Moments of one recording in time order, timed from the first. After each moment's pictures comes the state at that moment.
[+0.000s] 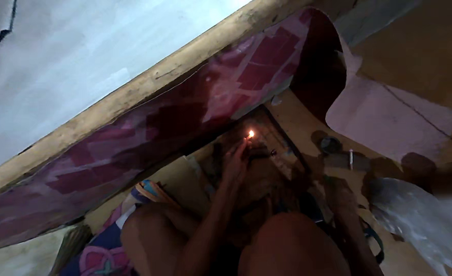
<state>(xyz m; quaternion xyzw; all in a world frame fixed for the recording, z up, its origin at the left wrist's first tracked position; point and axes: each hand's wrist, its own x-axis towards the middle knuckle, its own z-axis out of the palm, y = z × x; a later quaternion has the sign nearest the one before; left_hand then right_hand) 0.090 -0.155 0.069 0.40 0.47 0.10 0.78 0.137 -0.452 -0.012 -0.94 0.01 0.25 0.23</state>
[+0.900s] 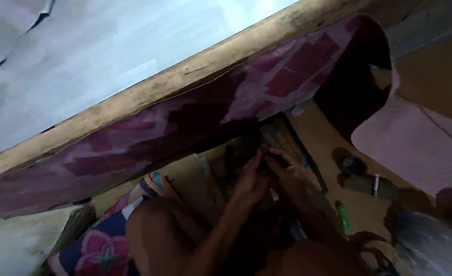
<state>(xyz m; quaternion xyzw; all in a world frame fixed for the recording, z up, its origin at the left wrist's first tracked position) 0.074 -0.162 0.081 0.21 0.41 0.07 0.88 0.136 -0.253 0.038 -0.58 -0.16 0.25 0.76</state>
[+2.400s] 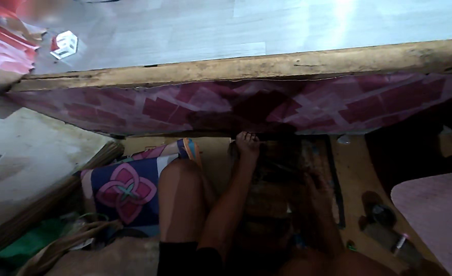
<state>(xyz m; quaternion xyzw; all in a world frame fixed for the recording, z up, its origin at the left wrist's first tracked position) 0.053 -0.034 0.009 0.01 0.50 0.46 0.74 0.124 -0.258 0.002 -0.69 -0.17 0.29 0.64</state>
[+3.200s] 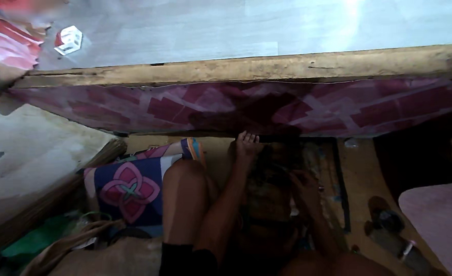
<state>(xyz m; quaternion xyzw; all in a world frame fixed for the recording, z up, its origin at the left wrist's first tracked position) 0.024 -0.019 0.005 0.05 0.48 0.42 0.77 0.109 -0.226 -0.009 -0.71 -0.20 0.36 0.58</state>
